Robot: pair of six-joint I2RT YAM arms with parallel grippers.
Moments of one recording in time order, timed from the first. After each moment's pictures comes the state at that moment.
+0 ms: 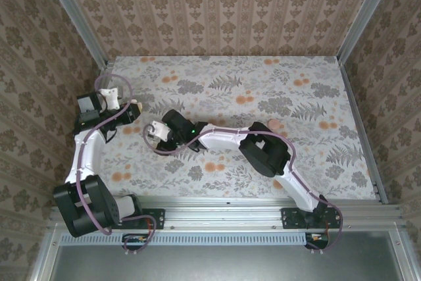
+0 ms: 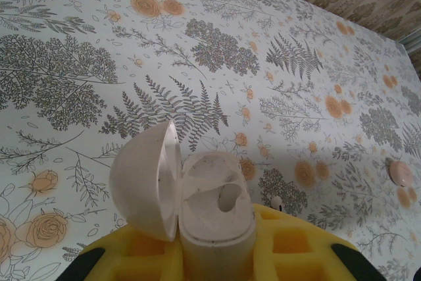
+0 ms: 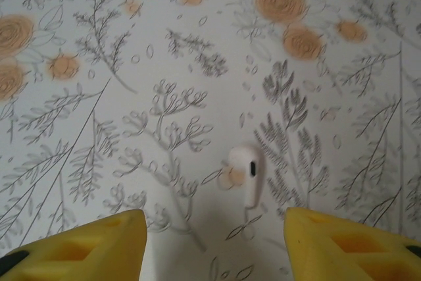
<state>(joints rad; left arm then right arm) 0.24 1.23 0.88 -0.41 0.71 -0.07 0.96 2.33 1.75 -0.11 -0.24 -0.26</state>
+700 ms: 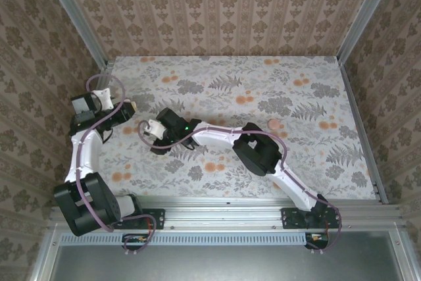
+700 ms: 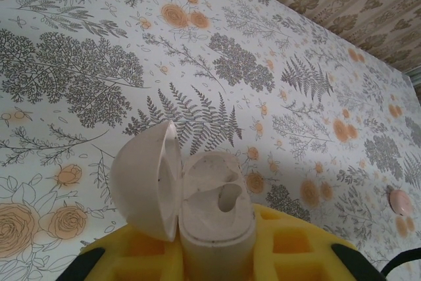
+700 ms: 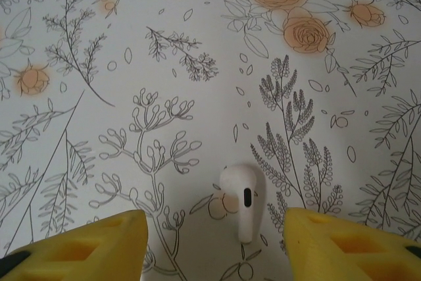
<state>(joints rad) 0.30 1.24 0.89 -0.39 0.71 -0.14 0.97 2.45 1.94 -0.23 -0.25 -0.20</state>
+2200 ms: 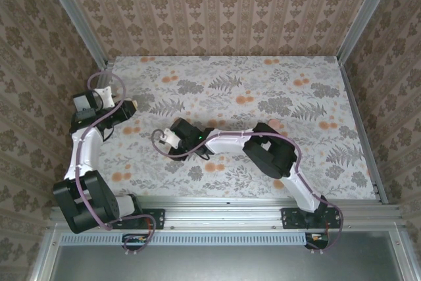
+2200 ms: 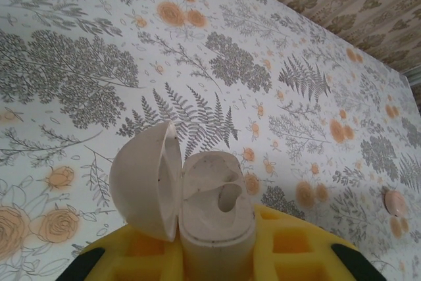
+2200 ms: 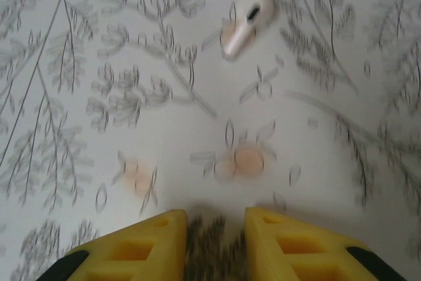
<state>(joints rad) 0.28 1.26 0.90 -0.40 0.70 -0.16 0.97 2.22 1.50 -0.12 -0.17 -0.13</state>
